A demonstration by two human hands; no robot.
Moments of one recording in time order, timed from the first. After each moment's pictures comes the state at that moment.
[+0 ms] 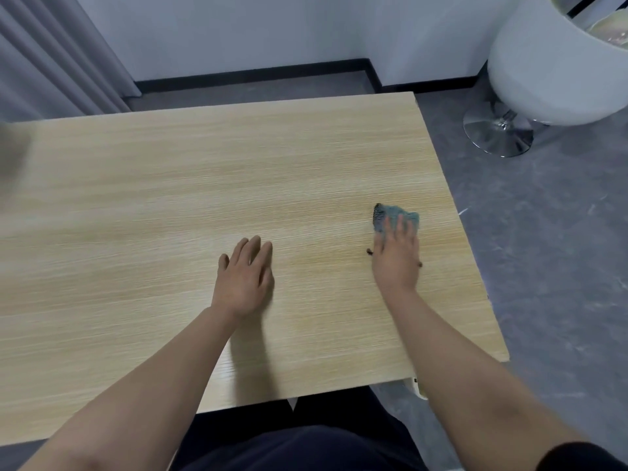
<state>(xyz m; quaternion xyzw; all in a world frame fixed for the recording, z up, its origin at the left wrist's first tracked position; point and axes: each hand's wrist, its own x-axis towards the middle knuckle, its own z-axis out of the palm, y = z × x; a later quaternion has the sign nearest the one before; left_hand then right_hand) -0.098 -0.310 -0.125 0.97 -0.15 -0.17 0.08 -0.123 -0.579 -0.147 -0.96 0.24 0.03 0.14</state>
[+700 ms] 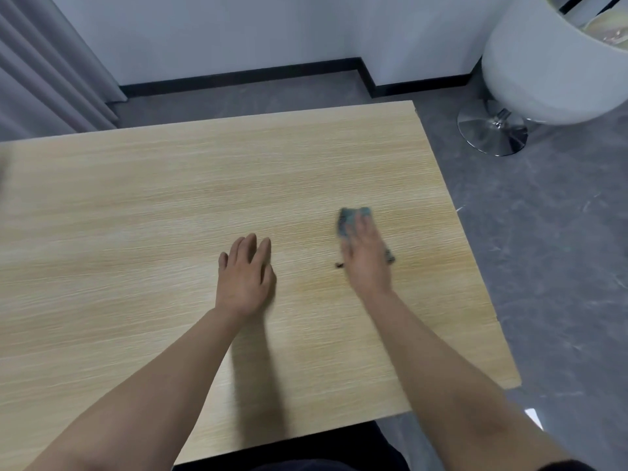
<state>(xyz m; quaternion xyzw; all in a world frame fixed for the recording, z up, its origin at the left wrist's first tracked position) -0.046 -0.324 -0.130 0.97 -0.13 -0.14 0.11 -0.072 -0.544 -0.139 -0.97 0.12 0.01 0.23</state>
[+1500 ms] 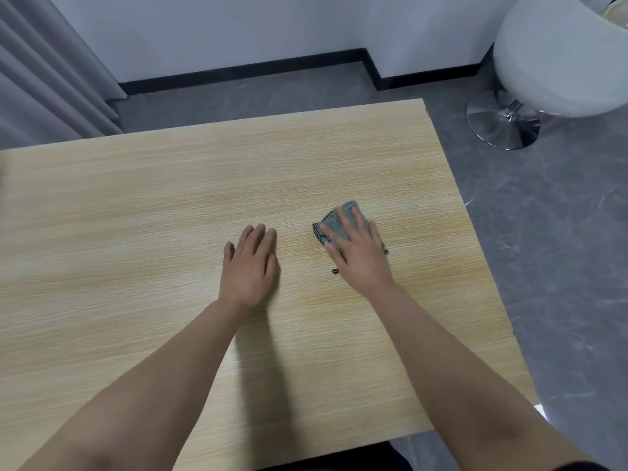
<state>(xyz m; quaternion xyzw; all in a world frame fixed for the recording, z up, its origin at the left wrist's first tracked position) -0.008 -0.329 -0.135 0.97 -0.15 -0.14 0.14 -0.040 -0.548 -0.144 -0.98 -0.01 0.08 0.16</state>
